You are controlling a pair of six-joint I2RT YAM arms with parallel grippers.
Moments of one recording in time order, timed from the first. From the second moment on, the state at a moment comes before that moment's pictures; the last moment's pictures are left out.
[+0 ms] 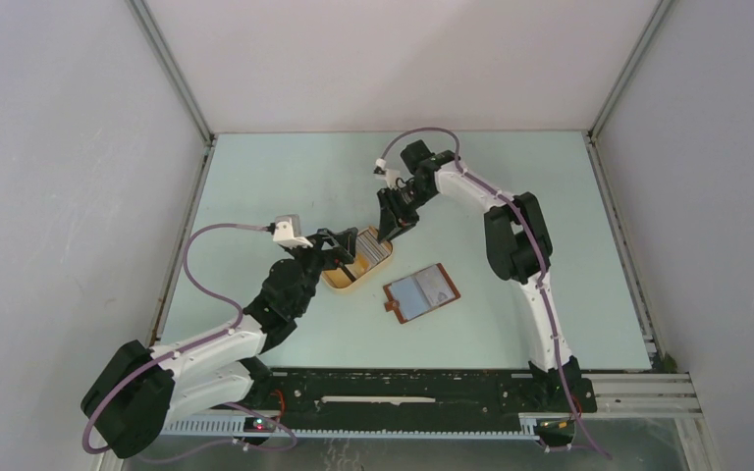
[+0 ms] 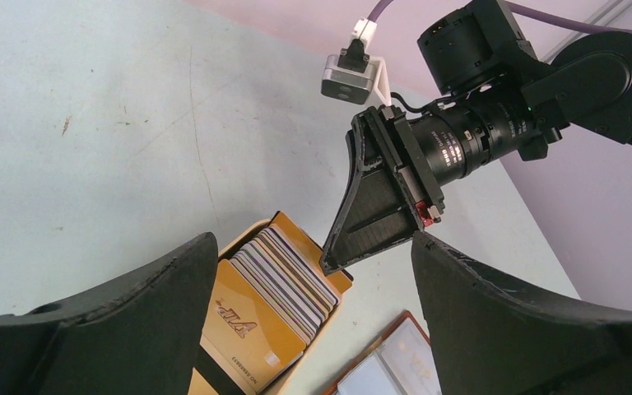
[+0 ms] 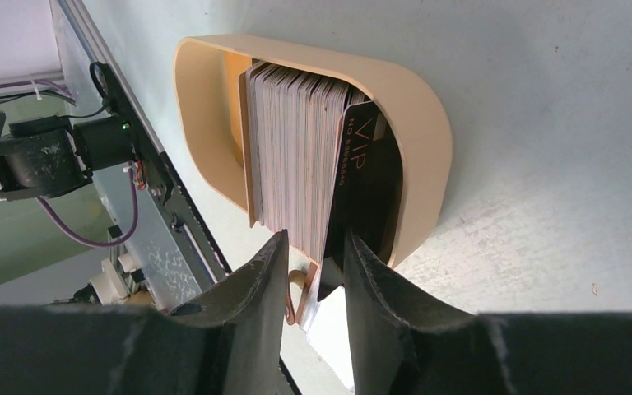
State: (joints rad) left arm -0.69 0.99 0.29 0.69 -0.43 -0.55; right arm 0.51 2.35 1.99 -0.90 -0.82 0.05
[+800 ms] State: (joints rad) left arm -0.69 0.99 0.29 0.69 -0.42 -0.55; right arm 0.54 2.40 2.04 -0.91 -0.79 0.05
